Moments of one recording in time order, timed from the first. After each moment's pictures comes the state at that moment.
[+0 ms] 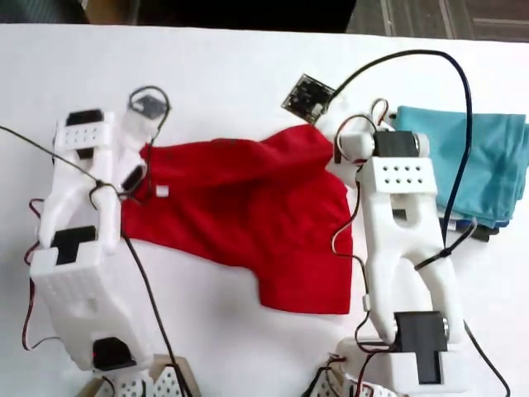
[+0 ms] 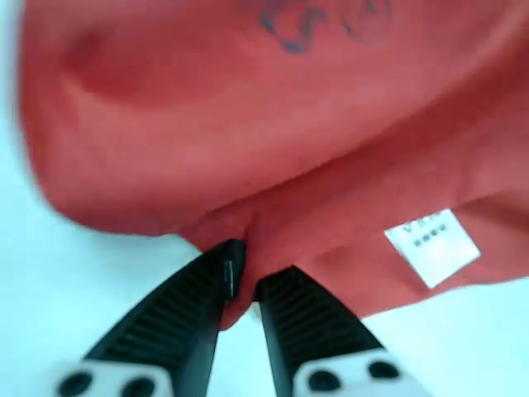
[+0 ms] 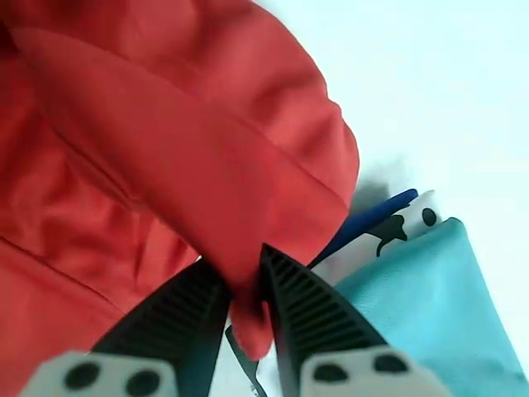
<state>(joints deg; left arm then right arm) -17.7 24.9 -6.5 79.0 -39.0 -5.7 -7.5 11.9 64.9 55.2</state>
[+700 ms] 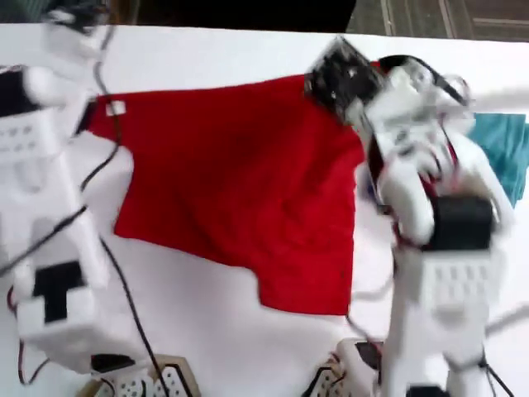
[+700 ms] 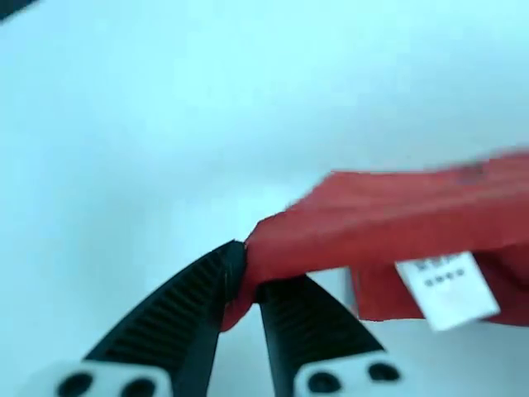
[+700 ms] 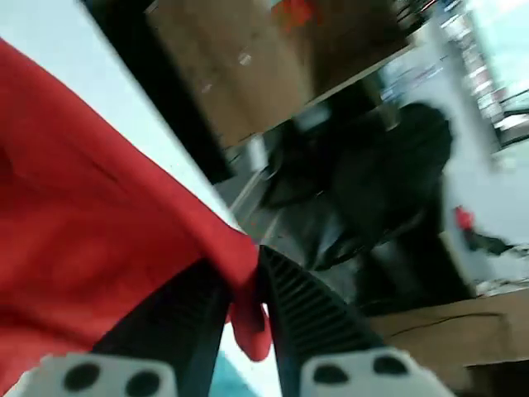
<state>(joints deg) -22.5 4.9 -41.2 100.9 -30.6 -5.7 -33.9 -6.6 65.1 55.2</state>
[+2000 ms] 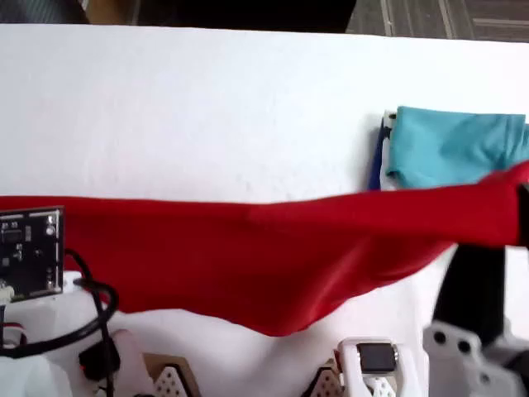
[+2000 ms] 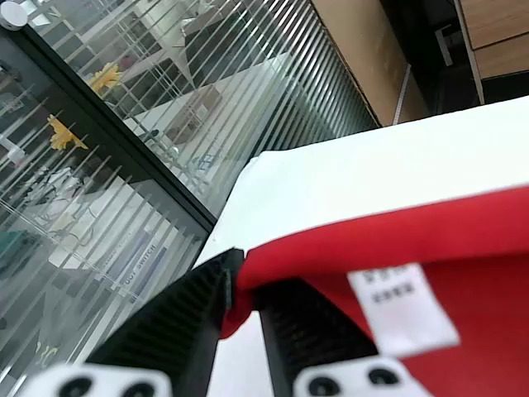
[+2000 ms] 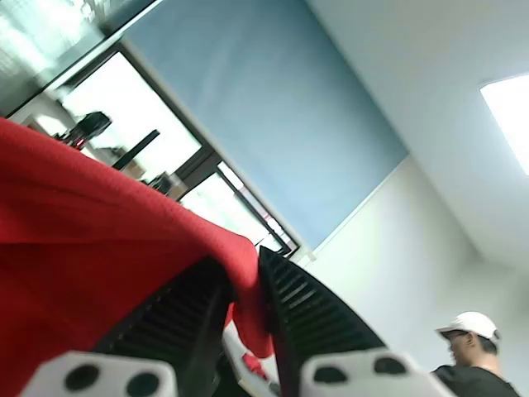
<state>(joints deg) -39.6 -55.2 -19.6 101.4 -30.6 -4.7 -67.4 -16.8 65.3 50.4</state>
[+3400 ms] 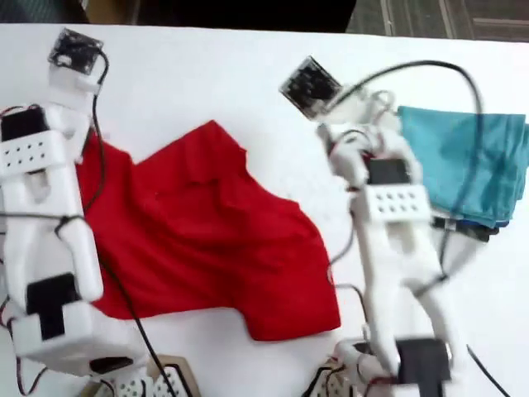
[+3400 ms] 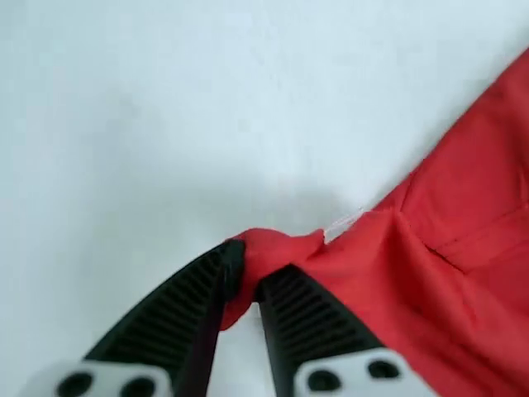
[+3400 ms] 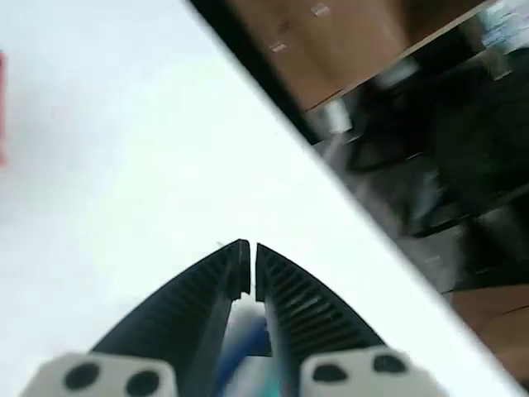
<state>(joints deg) -25.4 3.3 -0.6 63.7 -31.6 -9.9 -14.0 25.7 30.2 43.9</state>
